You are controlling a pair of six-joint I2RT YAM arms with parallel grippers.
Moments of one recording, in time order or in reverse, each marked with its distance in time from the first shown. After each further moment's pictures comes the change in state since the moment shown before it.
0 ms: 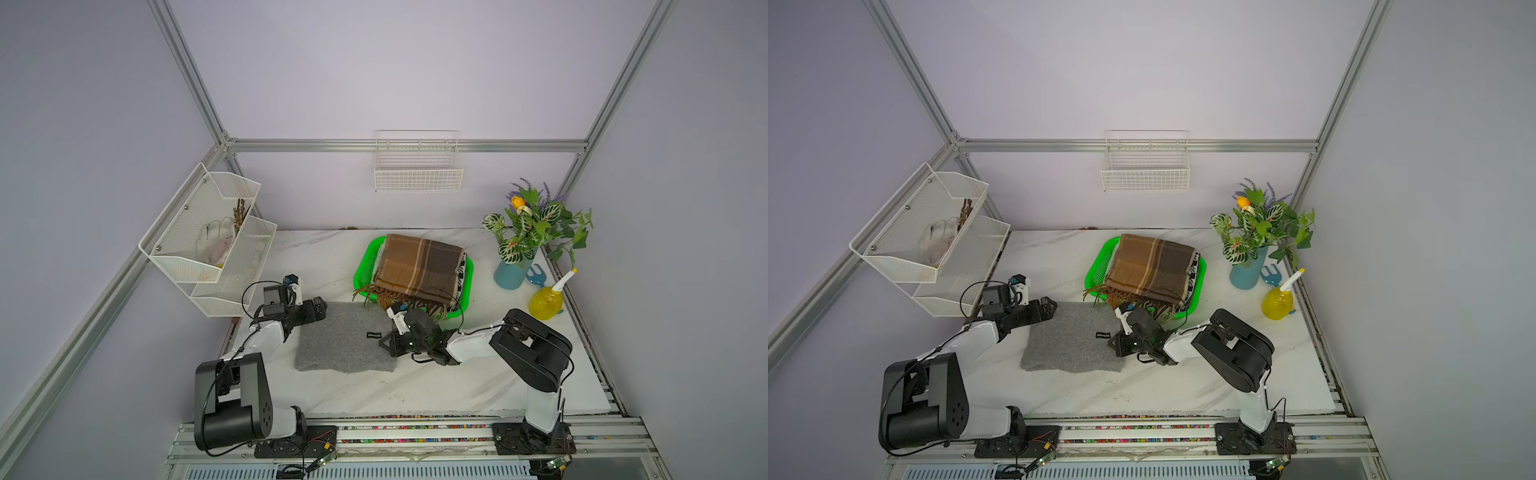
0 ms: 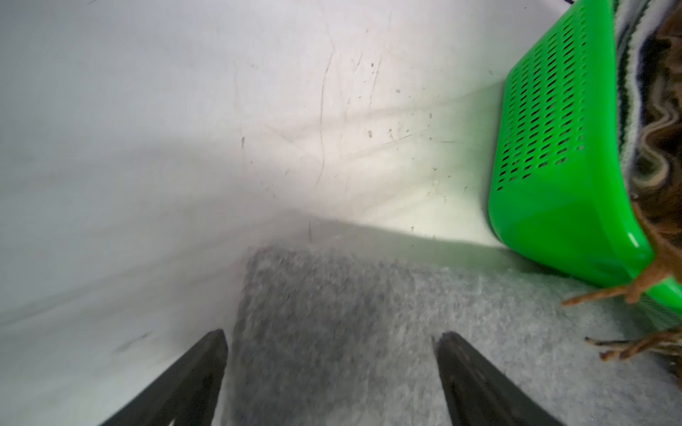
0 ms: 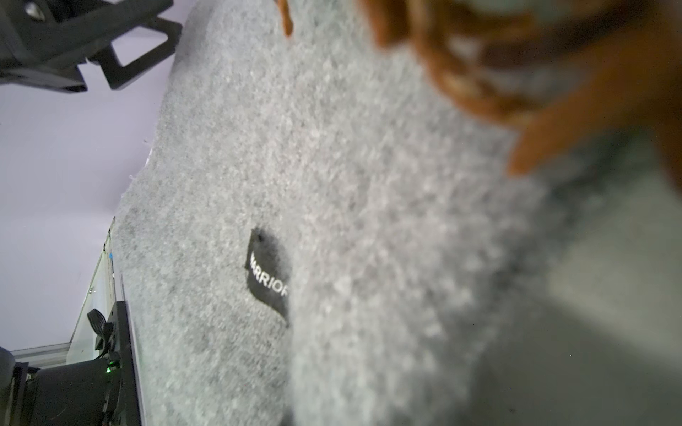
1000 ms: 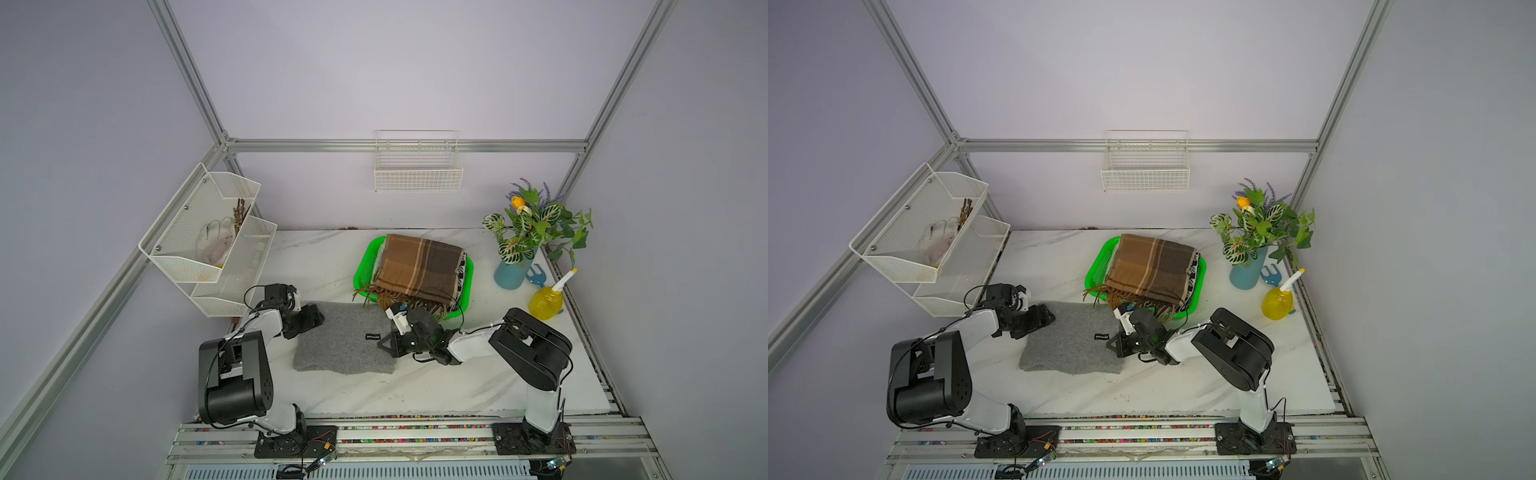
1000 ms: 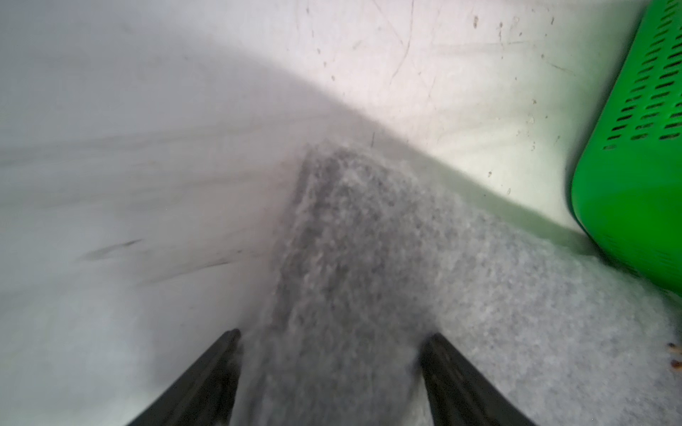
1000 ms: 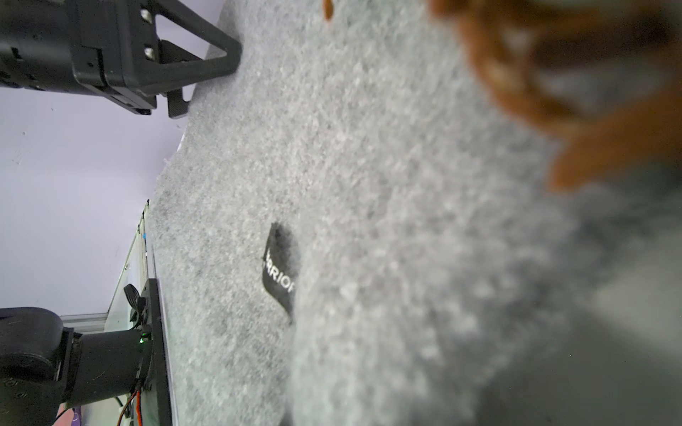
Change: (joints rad) left arm 0.032 0.101 0.061 -0.258 0.007 -0.056; right arm -0.011 0.000 -0.010 0.036 -0.105 -0.009
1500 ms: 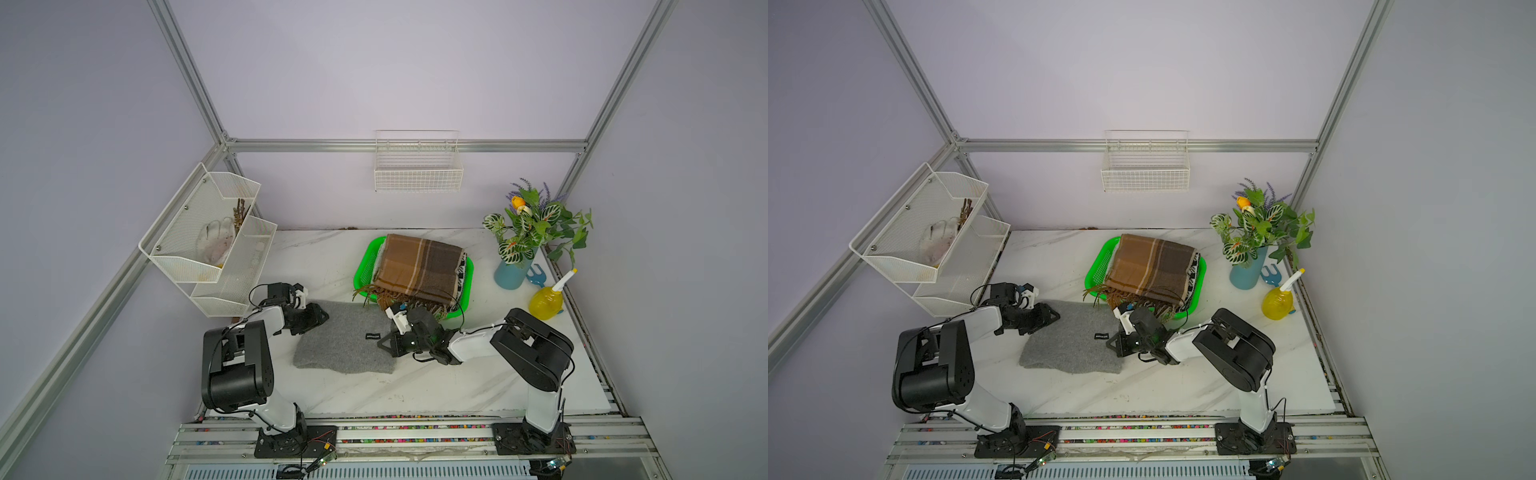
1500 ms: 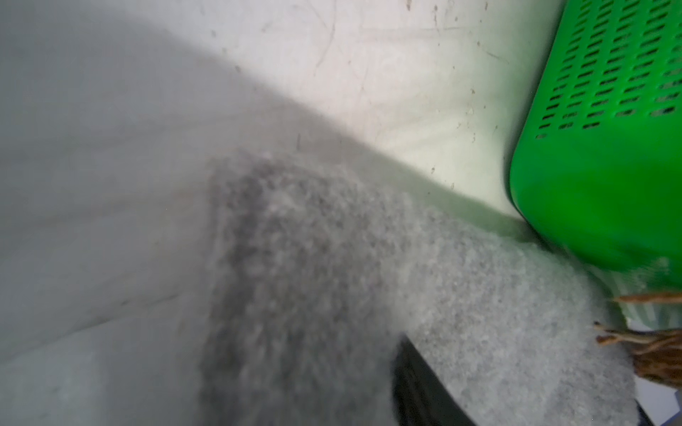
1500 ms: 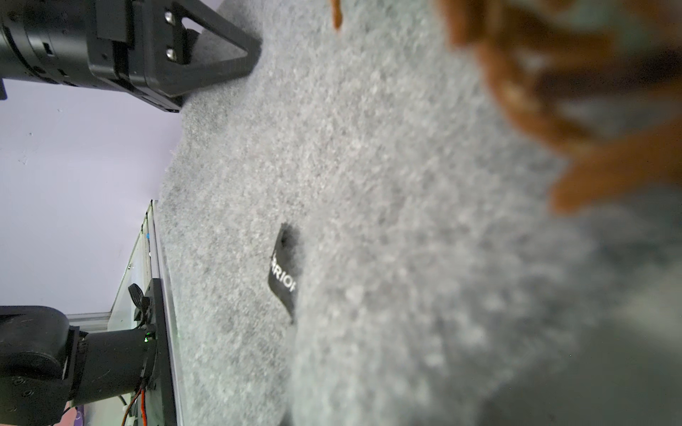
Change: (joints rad) left arm -0.022 0.068 0.012 0.043 0.145 0.001; right arm 0.001 -0.008 0.003 -0.008 -0.002 0.000
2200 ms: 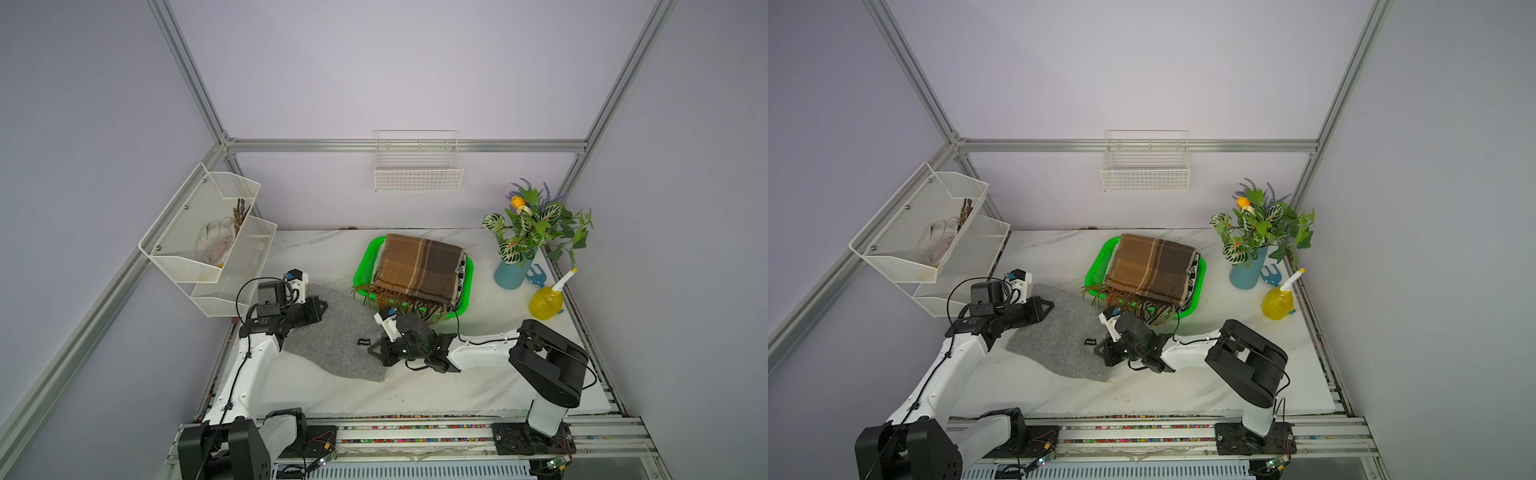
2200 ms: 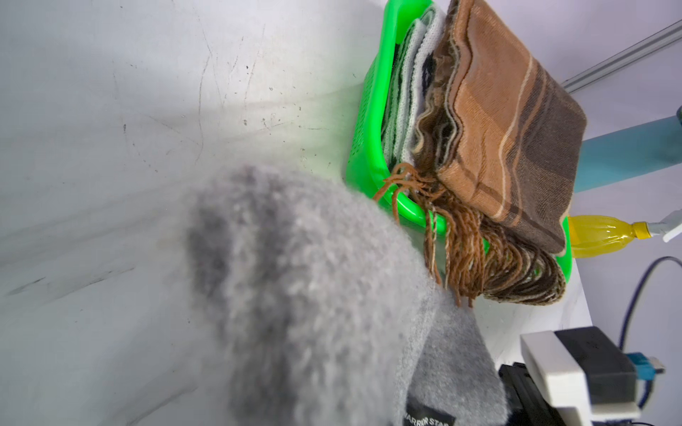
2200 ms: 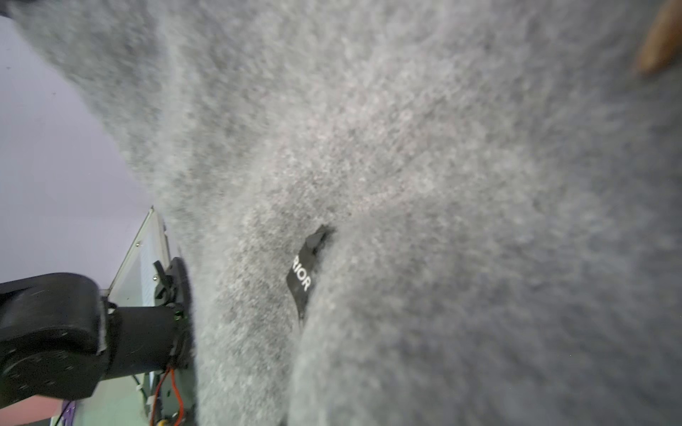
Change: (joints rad) left arm -0.077 -0.538 -0.016 -0.151 -0.002 -0.031; right arm 0.148 -0.156 0.053 -0.158 0.124 -0.032
